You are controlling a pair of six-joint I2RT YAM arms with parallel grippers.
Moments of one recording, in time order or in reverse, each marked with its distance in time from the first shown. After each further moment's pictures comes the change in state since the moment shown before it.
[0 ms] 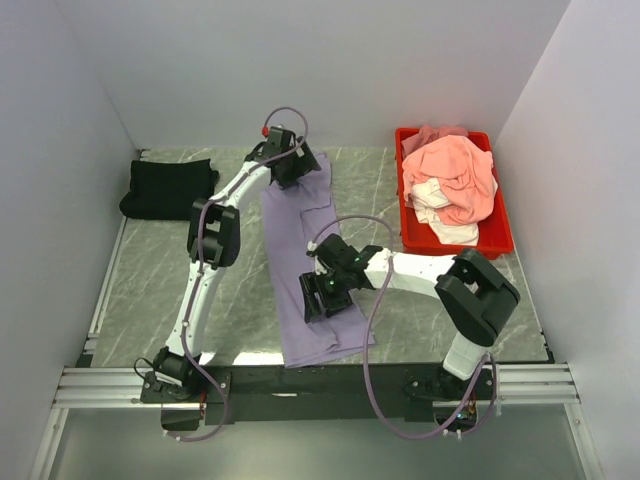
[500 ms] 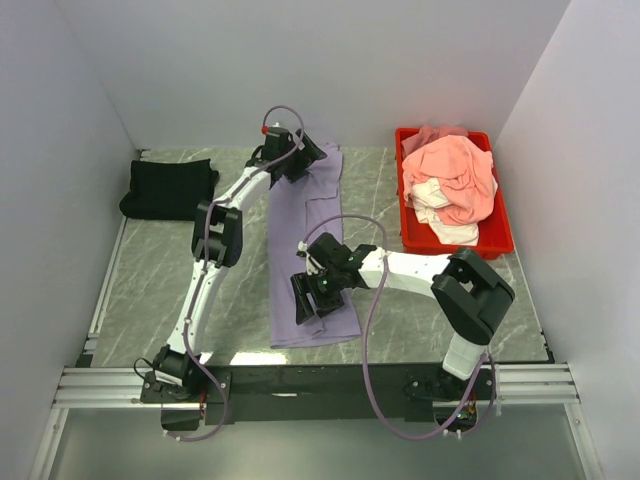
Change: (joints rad) left arm 0.029 0.115 0.086 0.231 0.129 -0.136; right arm 0.032 0.038 0.059 0.011 -0.074 -0.003
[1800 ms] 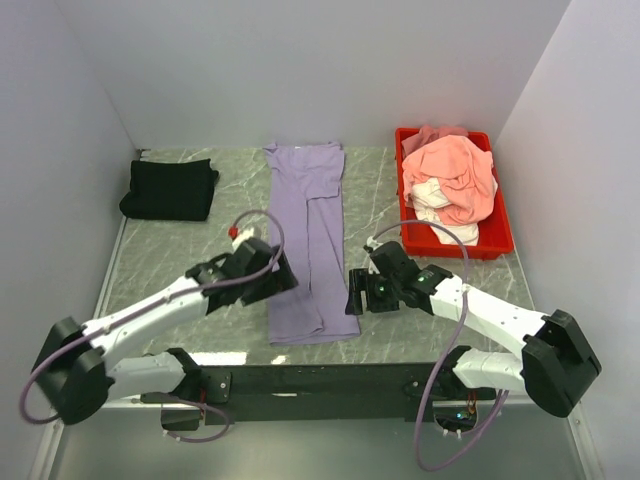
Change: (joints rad) left arm -0.411 -1.548 -1.646 -0.257 -0.375 -0.067; right arm -0.186 -0.554 -0.364 -0.071 0.256 0.048
